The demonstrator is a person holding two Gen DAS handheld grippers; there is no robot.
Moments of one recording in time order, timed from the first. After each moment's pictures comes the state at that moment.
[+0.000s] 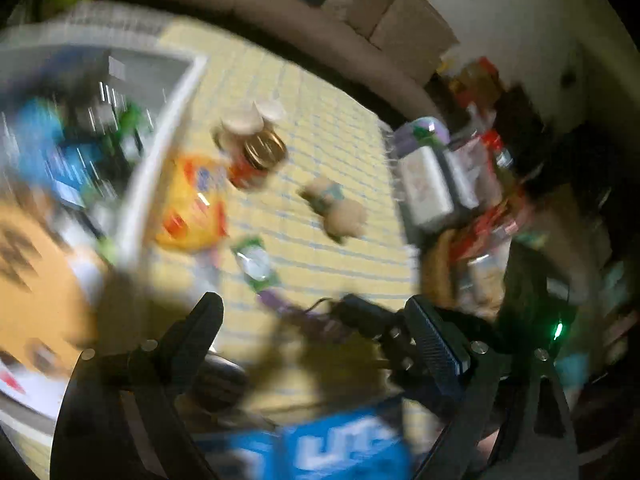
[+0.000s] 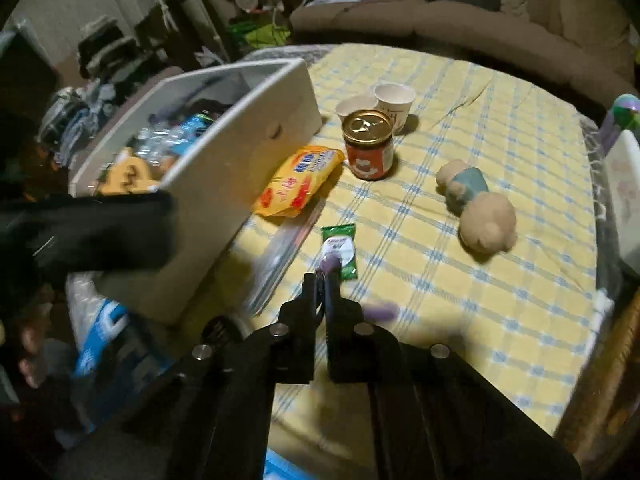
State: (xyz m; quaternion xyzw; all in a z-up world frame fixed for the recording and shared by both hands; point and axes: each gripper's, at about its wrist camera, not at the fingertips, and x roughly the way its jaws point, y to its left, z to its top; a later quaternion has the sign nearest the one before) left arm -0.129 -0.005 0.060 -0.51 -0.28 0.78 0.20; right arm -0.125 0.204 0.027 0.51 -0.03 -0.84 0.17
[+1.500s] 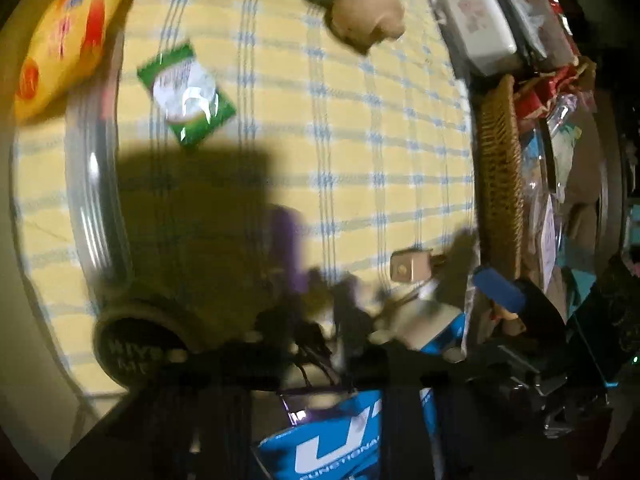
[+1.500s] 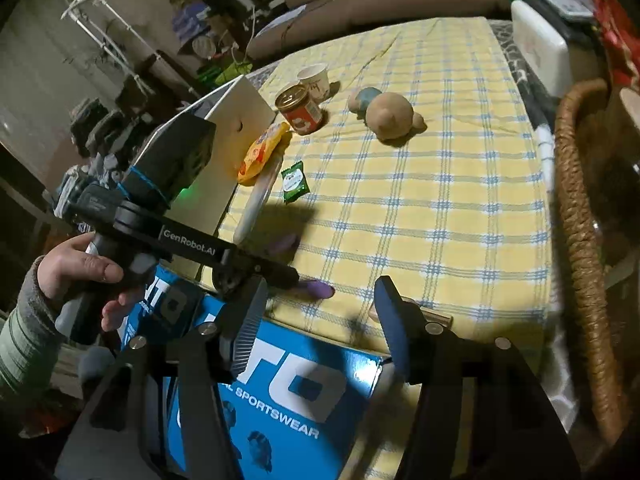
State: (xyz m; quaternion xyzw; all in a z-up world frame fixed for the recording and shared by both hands) left arm -0.149 0.080 -0.040 -0.72 -0.13 0.64 0.24; right arm -0.031 0.292 0.003 0.49 -0.19 -0.84 0.14
